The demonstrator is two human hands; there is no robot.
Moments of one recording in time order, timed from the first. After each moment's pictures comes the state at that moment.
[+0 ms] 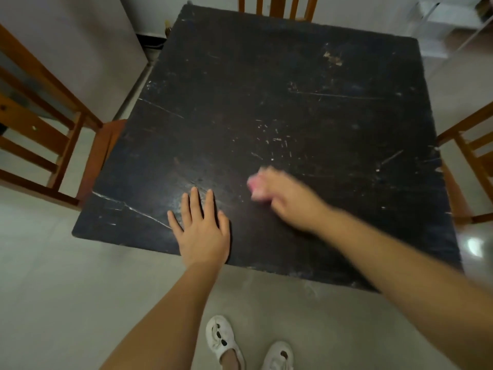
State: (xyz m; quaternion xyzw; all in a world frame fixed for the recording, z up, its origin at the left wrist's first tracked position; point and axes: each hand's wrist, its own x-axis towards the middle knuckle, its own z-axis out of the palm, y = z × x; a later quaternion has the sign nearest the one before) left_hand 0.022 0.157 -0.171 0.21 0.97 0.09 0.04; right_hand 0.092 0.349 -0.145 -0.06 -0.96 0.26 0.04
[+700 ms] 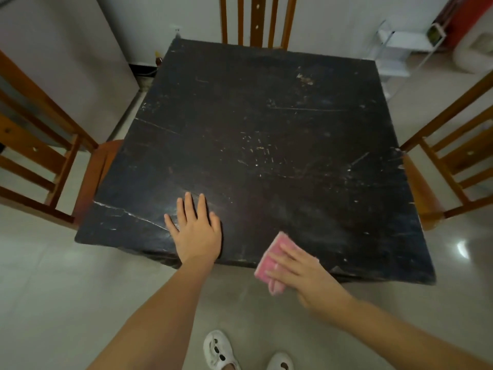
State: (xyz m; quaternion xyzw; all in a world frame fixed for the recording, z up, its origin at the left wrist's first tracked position) left_hand 0.027 0.155 -0.162 0.22 0.97 0.11 0.05; right_hand 0.240 0.276 -0.158 0.02 -0.97 0.24 0.04
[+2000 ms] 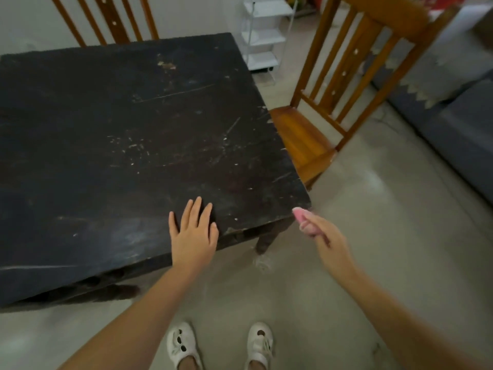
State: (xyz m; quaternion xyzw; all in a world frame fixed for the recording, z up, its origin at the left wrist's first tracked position) left_hand 0.174 0.230 -0.172 0.56 0.82 0.10 0.06; right_hand 0.443 0.320 -0.162 -0.41 -0.73 0.45 0.32
